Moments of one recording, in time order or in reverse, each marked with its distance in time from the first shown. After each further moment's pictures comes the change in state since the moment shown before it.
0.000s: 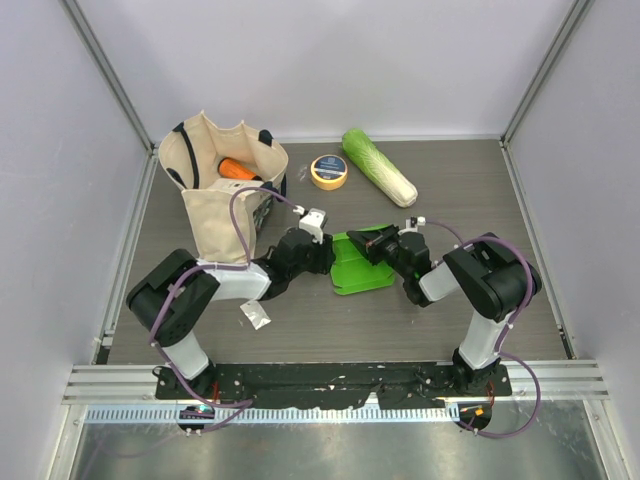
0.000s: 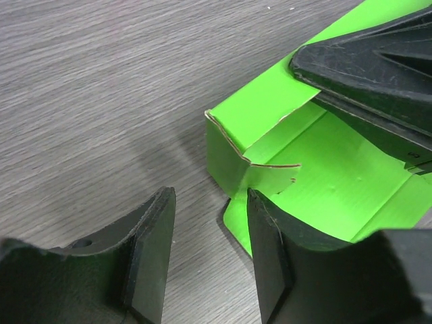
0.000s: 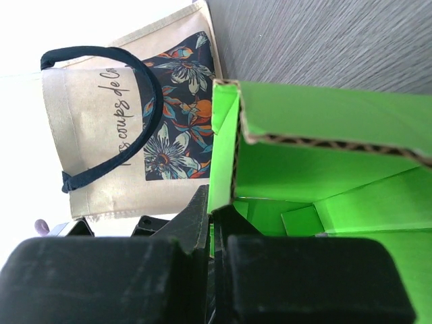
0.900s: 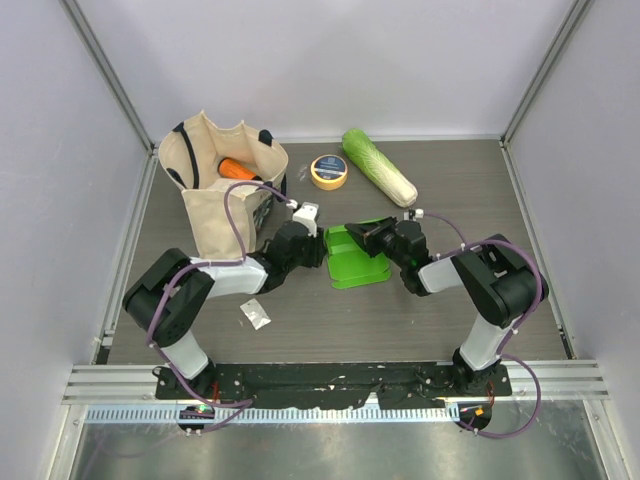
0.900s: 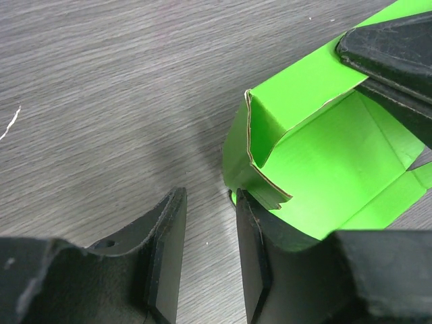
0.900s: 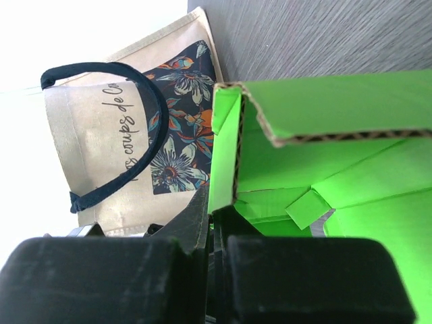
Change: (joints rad) left arm 0.048 -0.014 0.041 -0.107 -0.023 -0.004; right arm -0.008 -0.051 0.099 -0.203 0.002 0.021
